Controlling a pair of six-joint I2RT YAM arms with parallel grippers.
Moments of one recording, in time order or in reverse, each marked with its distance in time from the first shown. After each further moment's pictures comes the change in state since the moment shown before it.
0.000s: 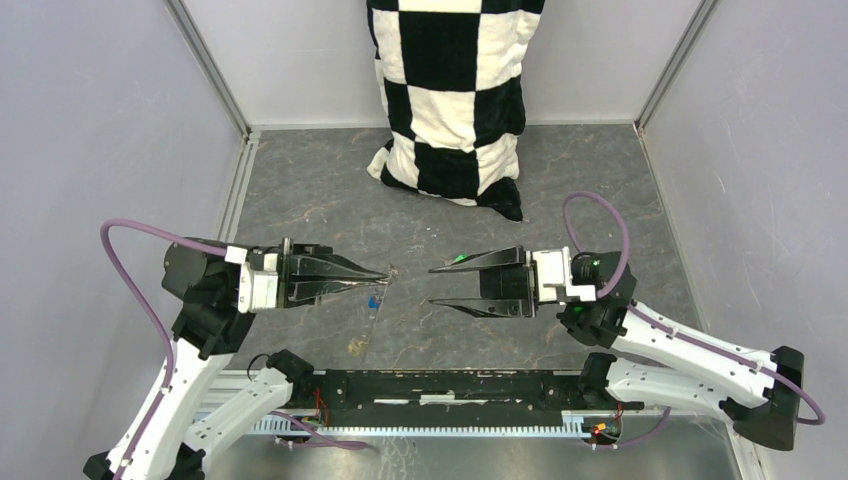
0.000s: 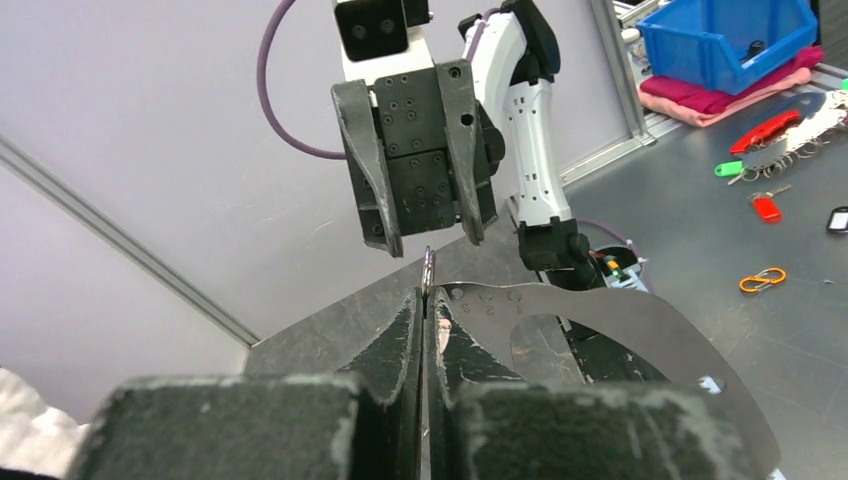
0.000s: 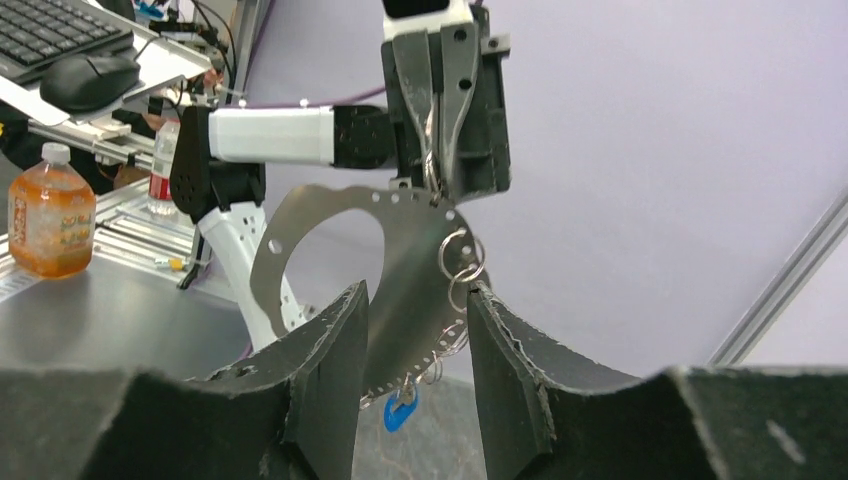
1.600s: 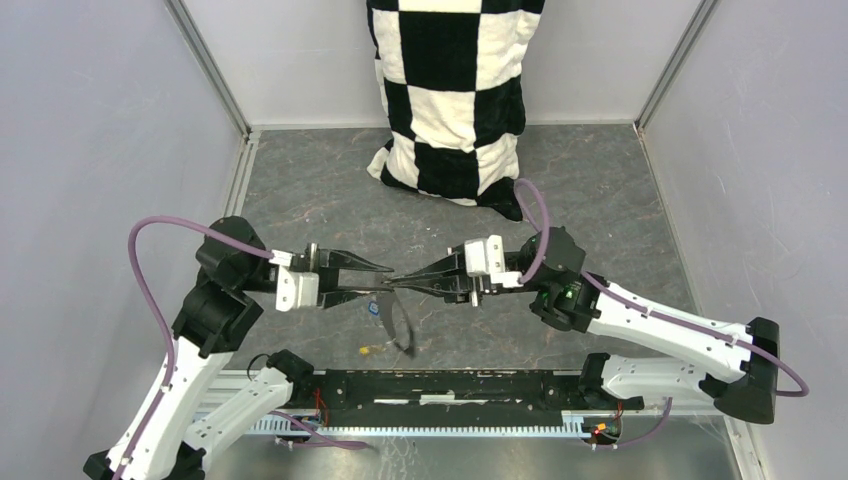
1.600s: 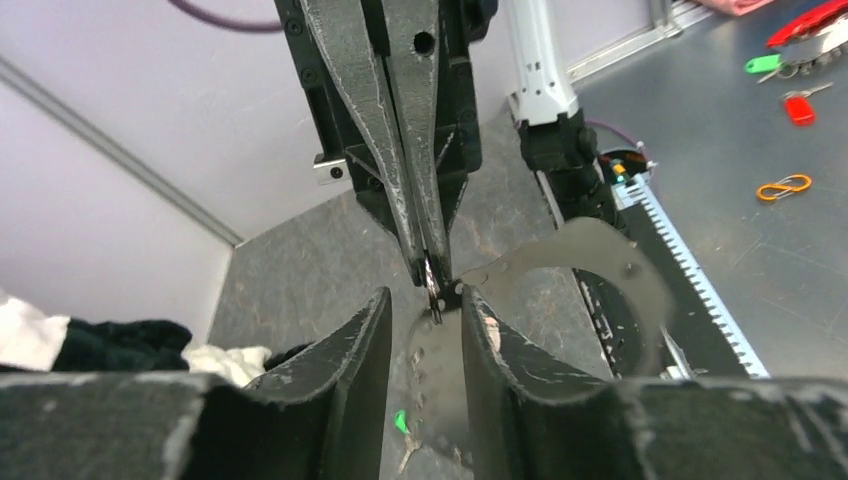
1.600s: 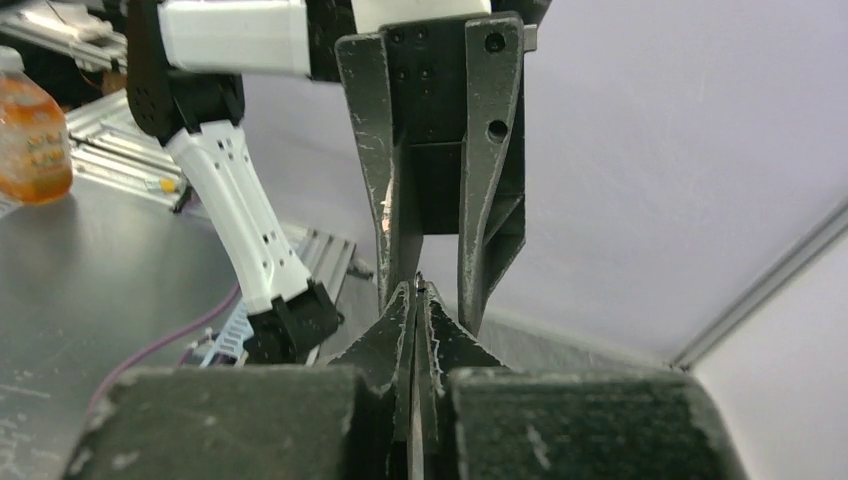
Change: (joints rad) left arm 0.000 0.014 0.012 -0.444 -0.035 0.375; right arm 0.064 0.202 0.188 -0.188 0.035 -0.129
